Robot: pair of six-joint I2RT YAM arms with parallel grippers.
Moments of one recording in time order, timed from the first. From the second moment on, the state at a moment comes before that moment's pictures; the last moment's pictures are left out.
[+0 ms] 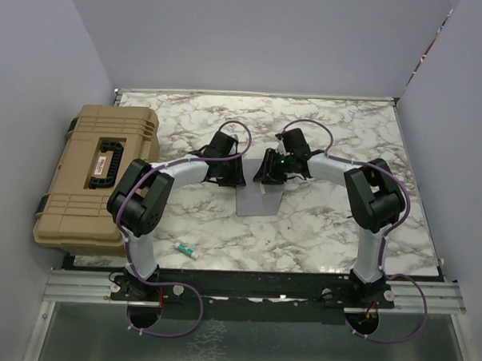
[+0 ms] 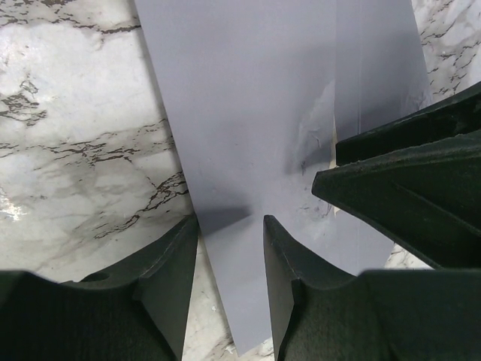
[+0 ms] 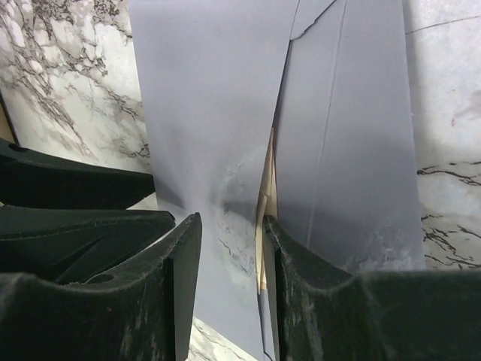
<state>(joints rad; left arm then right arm) -0.51 1.86 1.12 -0.20 0.20 -0.56 0.48 1.99 1.23 -0.14 -0.40 0.61</state>
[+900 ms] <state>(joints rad) -0.52 1.75 1.12 -0.26 -0.01 -0.54 0.47 1.64 1.14 -0.14 -0.13 0.55</state>
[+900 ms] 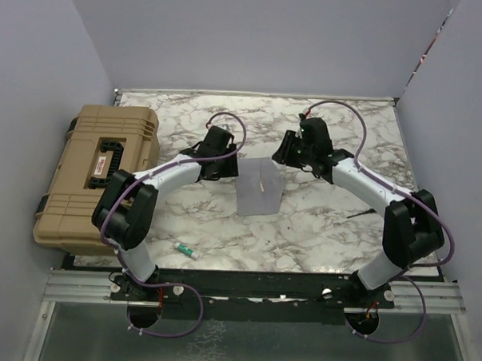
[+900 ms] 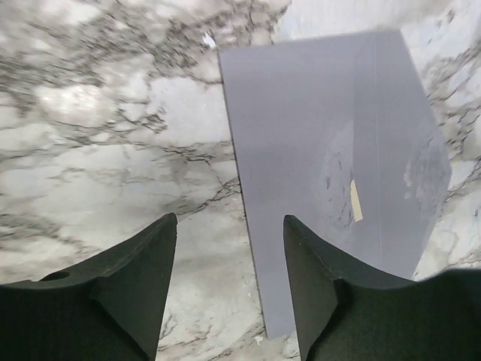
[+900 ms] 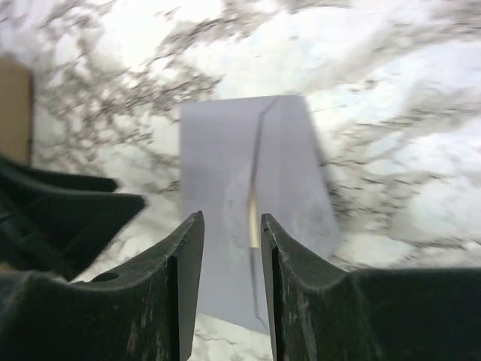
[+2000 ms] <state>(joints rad) -0.34 1.28 1.15 -0.35 -0.43 -0.54 1.15 1.84 1.31 -0.24 -0.11 0.06</state>
